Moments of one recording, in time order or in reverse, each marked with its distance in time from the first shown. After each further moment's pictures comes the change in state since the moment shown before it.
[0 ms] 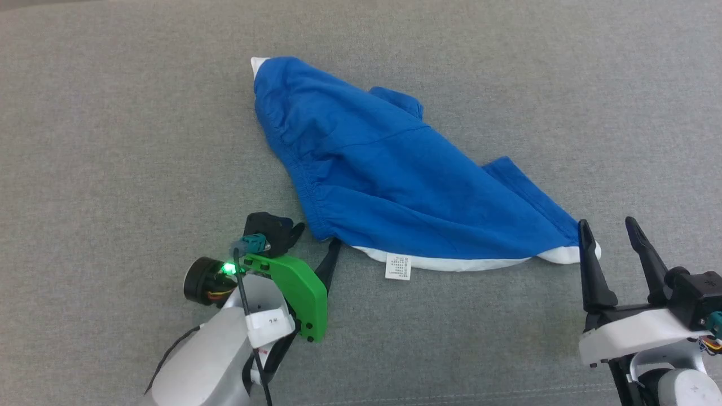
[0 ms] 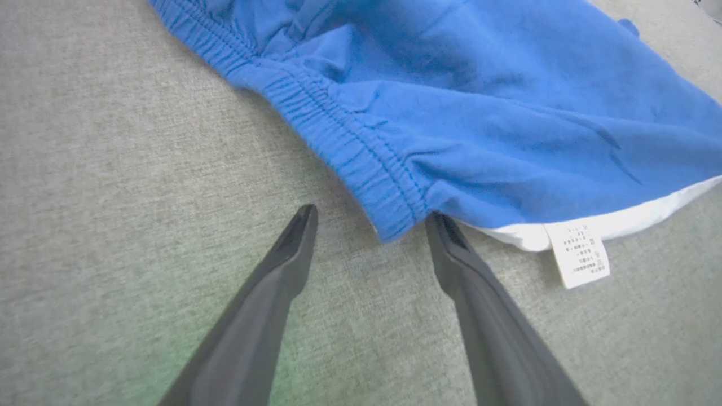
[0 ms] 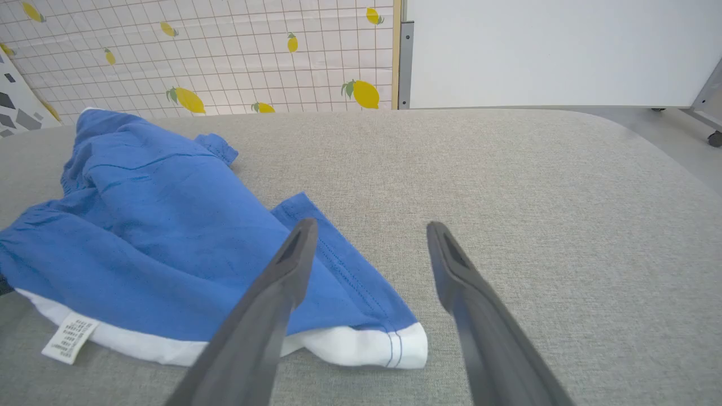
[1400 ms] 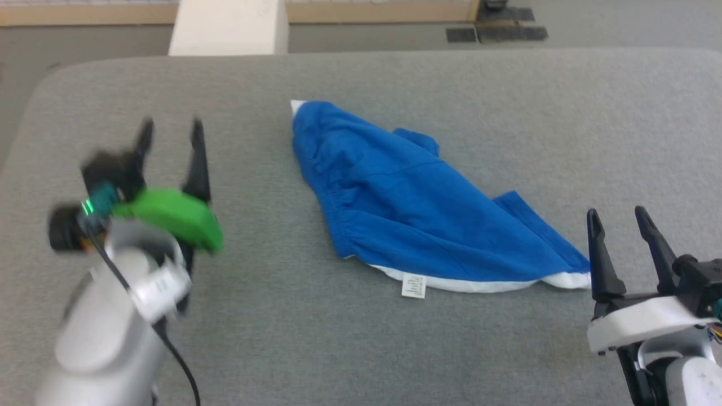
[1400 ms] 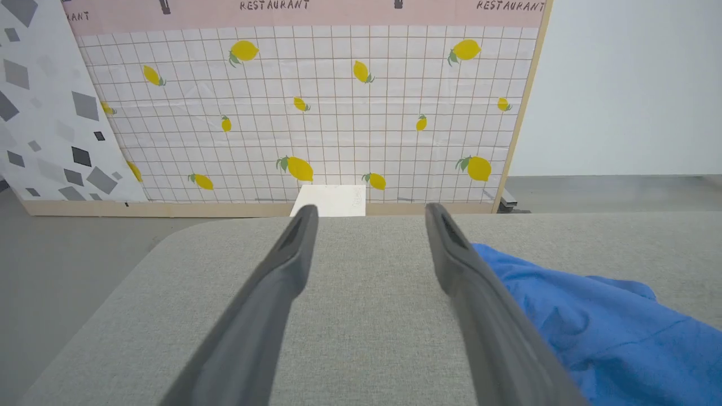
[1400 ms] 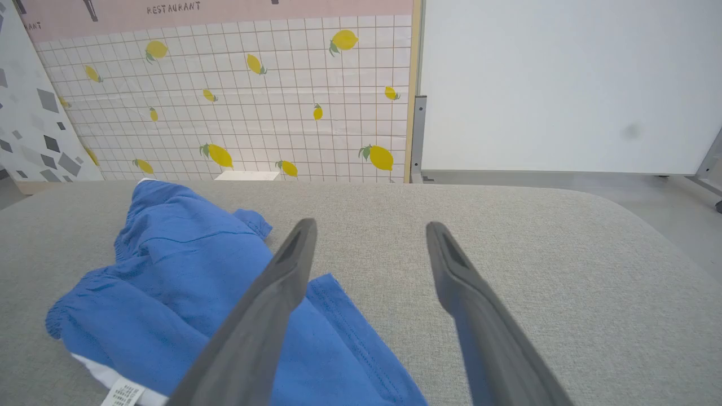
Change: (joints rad) left arm -0.103 0.105 0.262 0.055 0.043 0.084 -0.291; right arm -0.047 -0.026 -0.012 0.038 -0.003 0.000 -0.001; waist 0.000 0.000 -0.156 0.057
